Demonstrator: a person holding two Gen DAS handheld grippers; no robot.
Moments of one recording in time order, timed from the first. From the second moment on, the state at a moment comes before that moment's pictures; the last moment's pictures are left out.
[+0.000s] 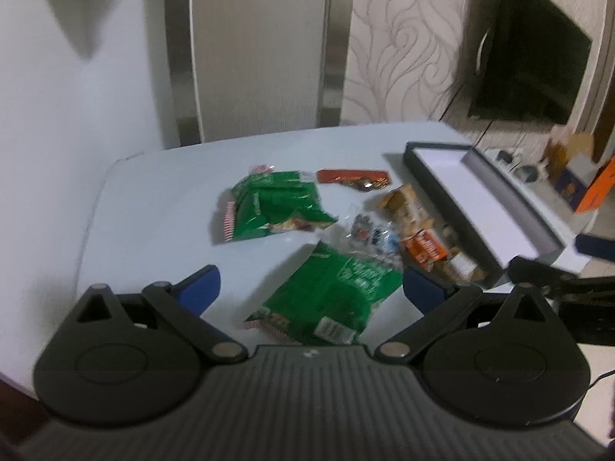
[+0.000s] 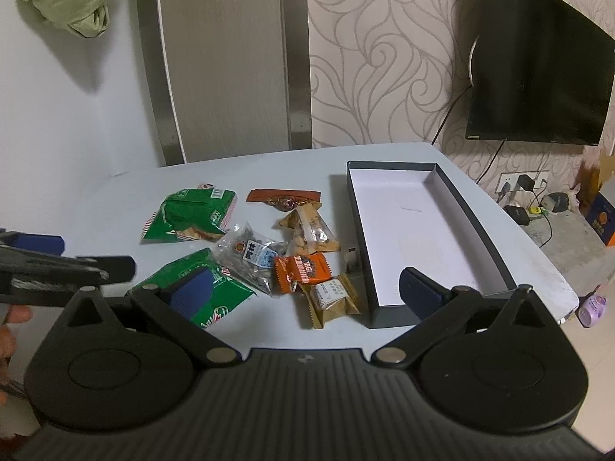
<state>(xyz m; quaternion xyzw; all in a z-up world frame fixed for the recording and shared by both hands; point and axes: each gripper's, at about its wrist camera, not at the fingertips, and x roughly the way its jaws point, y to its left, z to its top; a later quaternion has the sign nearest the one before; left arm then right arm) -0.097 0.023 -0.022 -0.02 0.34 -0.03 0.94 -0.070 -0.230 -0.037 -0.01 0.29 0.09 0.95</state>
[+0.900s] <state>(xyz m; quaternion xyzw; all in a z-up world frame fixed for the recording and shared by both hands) -0.041 0.022 -0.038 0.05 0.31 0.02 0.95 -0.093 -0.213 -0.062 -0.03 0.37 0.08 0.93</state>
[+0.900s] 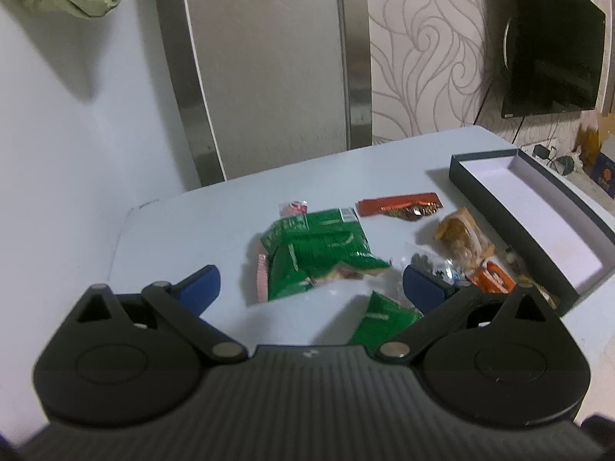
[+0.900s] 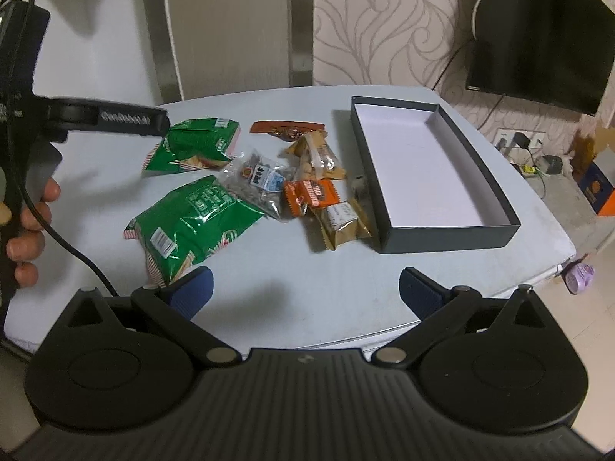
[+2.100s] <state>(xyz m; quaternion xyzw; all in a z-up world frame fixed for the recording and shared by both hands) -0.068 -0.007 -0.079 0.04 0.32 0.01 0.95 -0.065 -0.240 -0.053 -0.06 0.32 0.16 0.93</state>
